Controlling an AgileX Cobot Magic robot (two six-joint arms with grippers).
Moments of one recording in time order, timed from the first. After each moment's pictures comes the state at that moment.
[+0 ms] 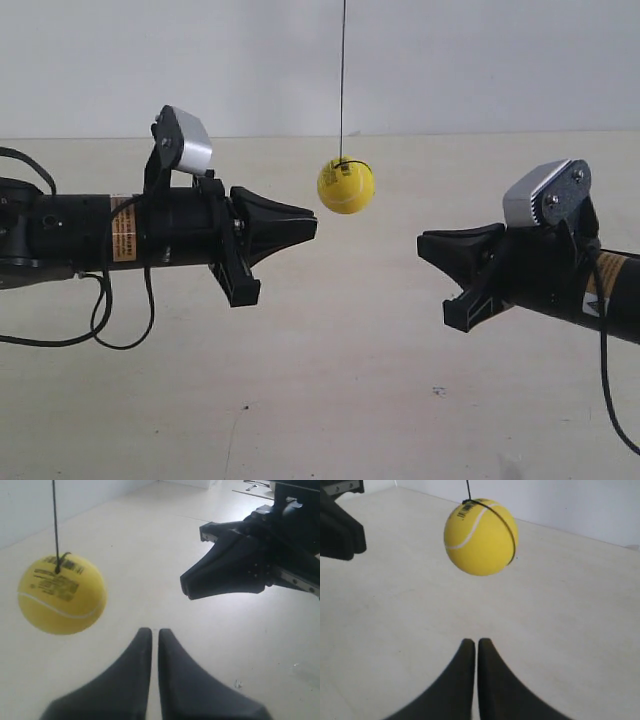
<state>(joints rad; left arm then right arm) -0.32 1.85 -0.79 1.10 -0.97 -0.61 0.16 1.76 -0.46 -0.80 -1.06 0.35</state>
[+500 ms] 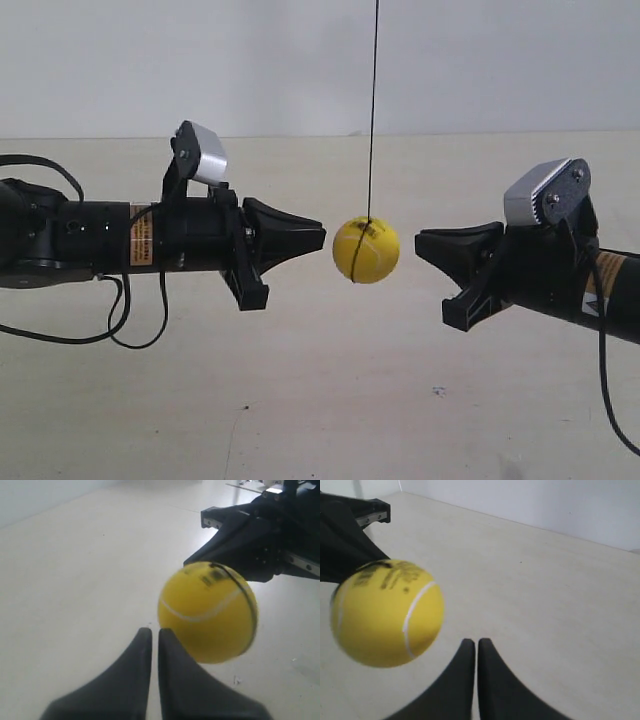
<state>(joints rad) -0.32 1.94 -0.84 1.13 -1.00 -0.62 0.16 1.77 -0.46 -0.81 -1.08 0.36</state>
